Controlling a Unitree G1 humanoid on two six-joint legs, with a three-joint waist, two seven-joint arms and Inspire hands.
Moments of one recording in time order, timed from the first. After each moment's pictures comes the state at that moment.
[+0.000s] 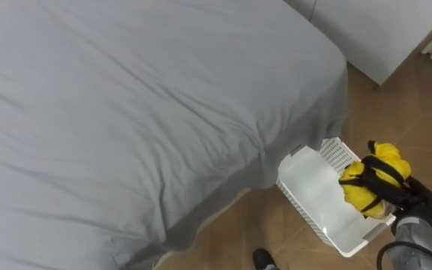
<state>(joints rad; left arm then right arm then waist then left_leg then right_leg) -0.05 0.20 -0.30 1.17 -0.36 -0.04 0.03 -0.25 -0.36 -0.20 0.94 0.54 -0.11 -0.29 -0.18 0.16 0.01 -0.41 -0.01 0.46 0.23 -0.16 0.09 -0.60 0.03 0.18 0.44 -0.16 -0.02</state>
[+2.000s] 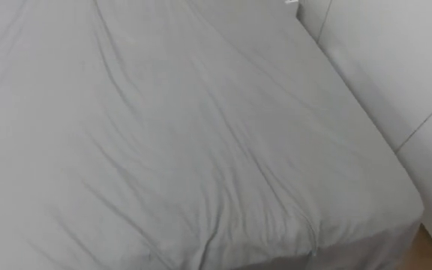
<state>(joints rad) 0.10 0.16 -0.14 1.12 -0.14 -0.09 0.04 0.04 -0.19 0.06 1.24 0.44 -0.06 -0.01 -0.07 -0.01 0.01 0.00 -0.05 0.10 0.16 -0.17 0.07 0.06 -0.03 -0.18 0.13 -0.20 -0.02</state>
